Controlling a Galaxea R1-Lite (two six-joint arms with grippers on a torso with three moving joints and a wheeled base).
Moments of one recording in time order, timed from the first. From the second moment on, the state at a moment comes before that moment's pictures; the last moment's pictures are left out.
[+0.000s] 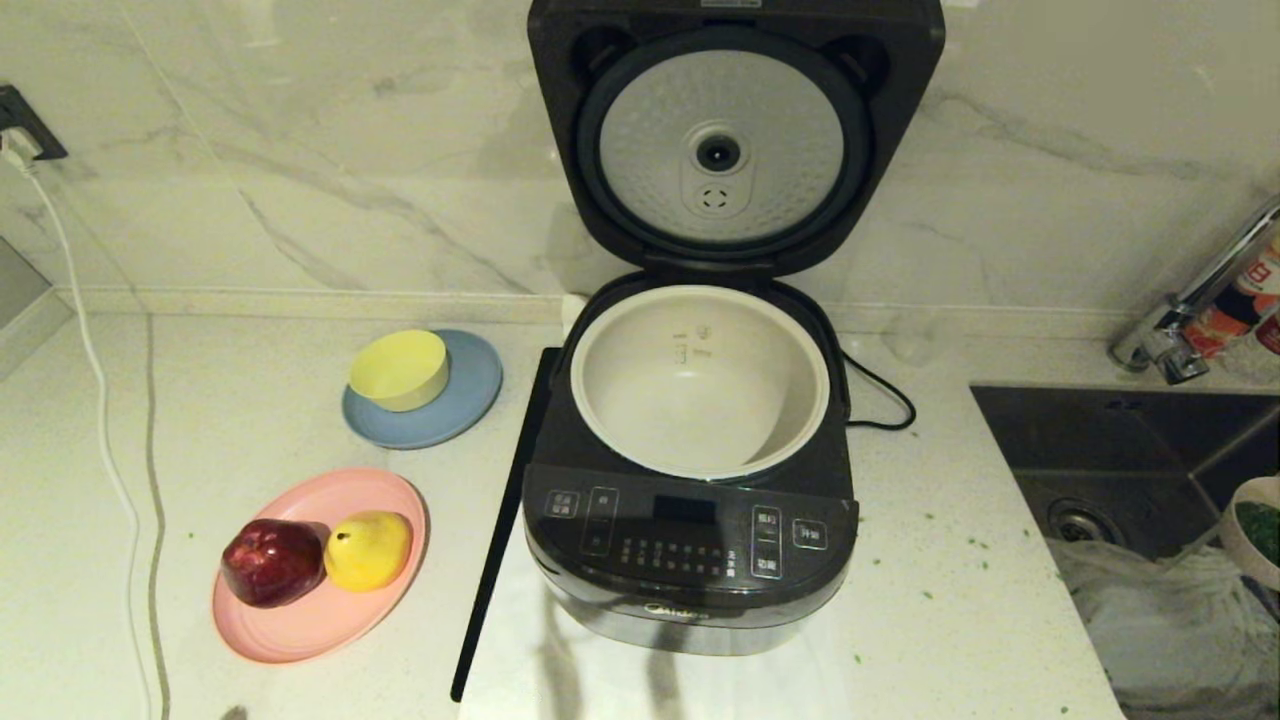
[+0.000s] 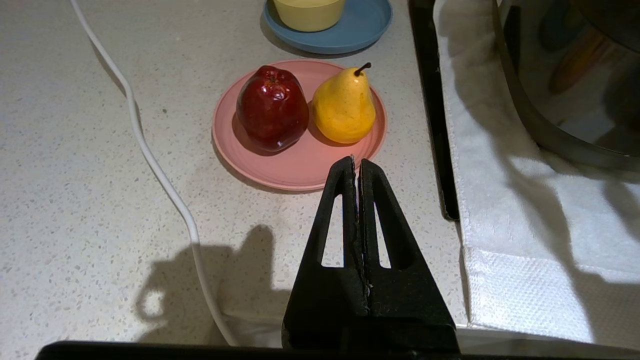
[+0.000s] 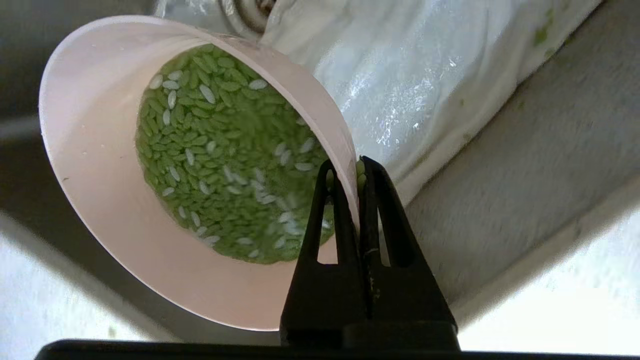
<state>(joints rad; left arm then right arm) -0.02 0.00 0.00 -0.01 0.00 0.01 -0.89 2.03 -1.18 0.11 0.39 0.33</state>
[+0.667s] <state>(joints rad) -0.02 0.00 0.00 -0.01 0.00 0.01 -0.91 2.22 -1.39 0.11 0.39 0.41</state>
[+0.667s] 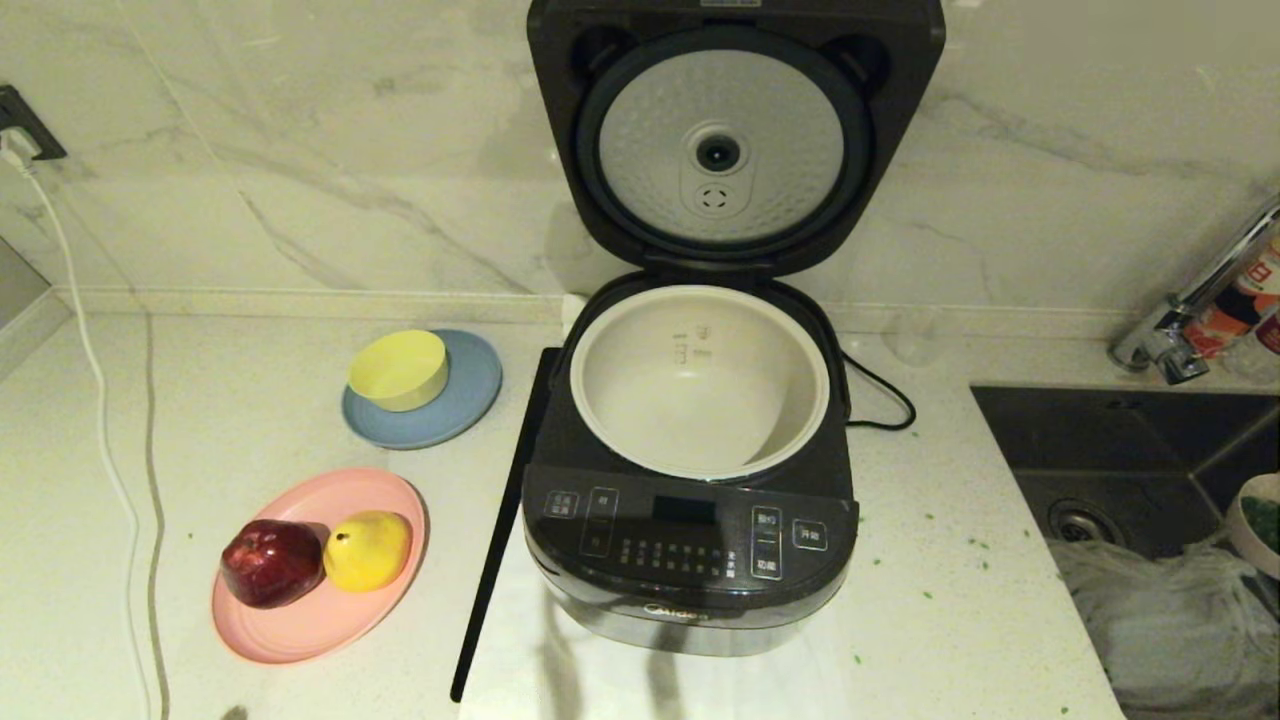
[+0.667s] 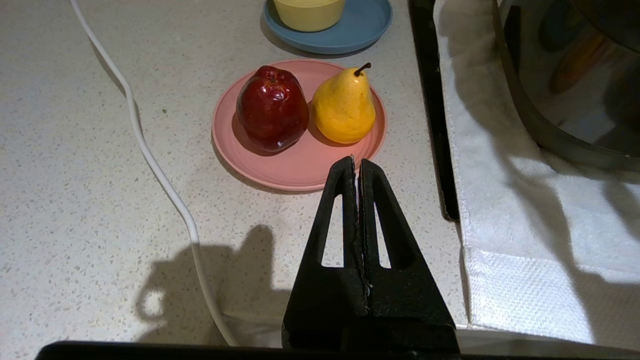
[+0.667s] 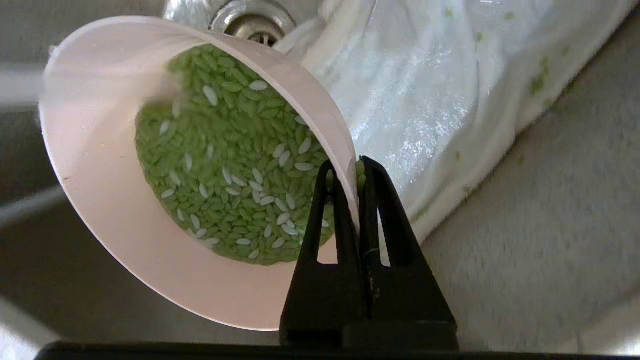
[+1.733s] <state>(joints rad) -0.02 0.00 0.00 -0.01 0.00 0.01 -0.90 2.27 -1.48 0.20 0.44 0.44</state>
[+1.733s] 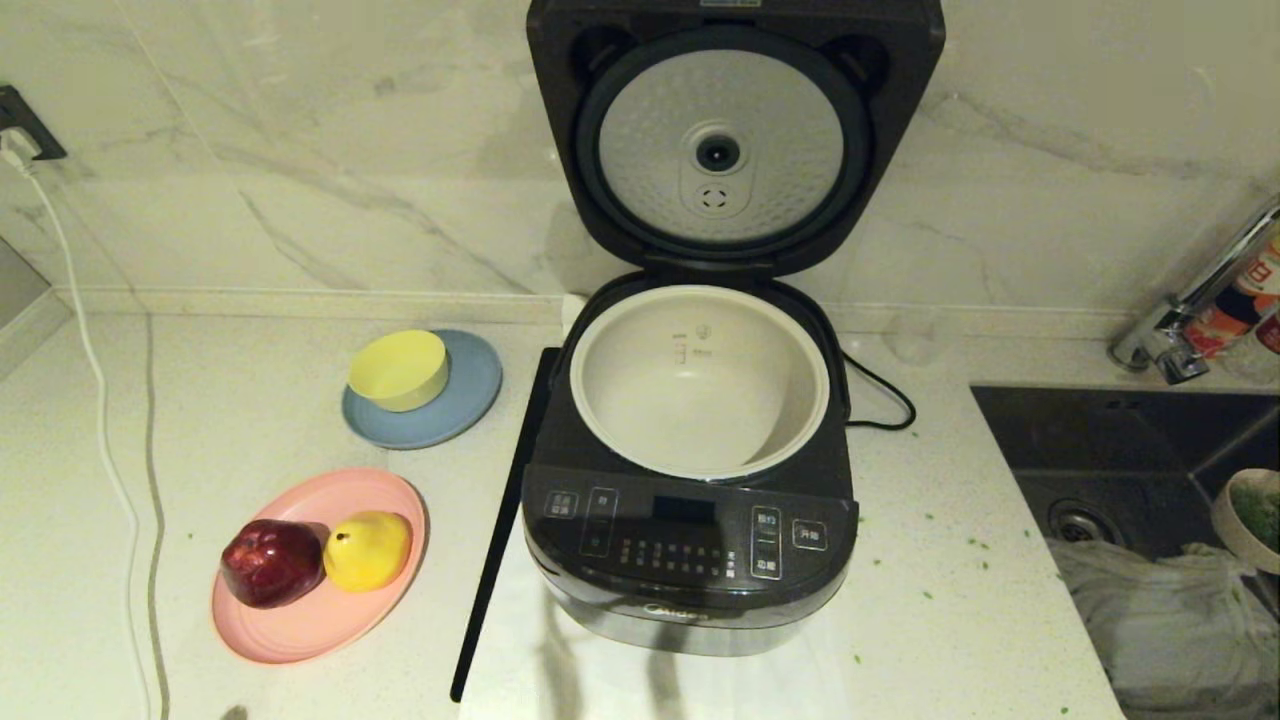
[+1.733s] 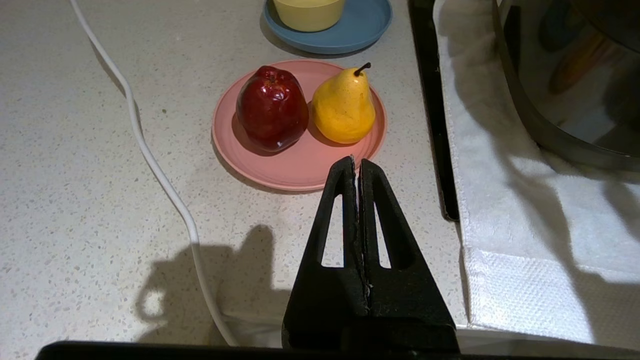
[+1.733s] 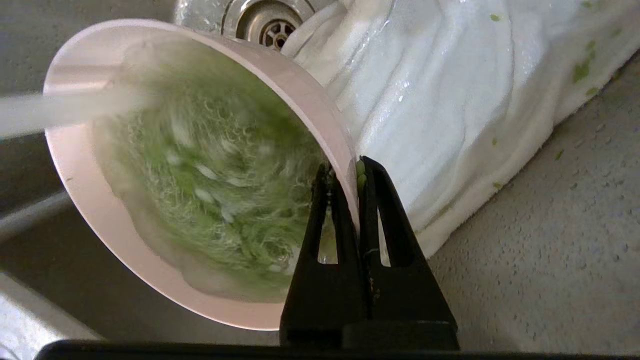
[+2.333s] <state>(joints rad) -0.02 0.00 0.00 -0.01 0.00 0.01 -0.77 1.99 -1.23 0.25 0.45 0.32</state>
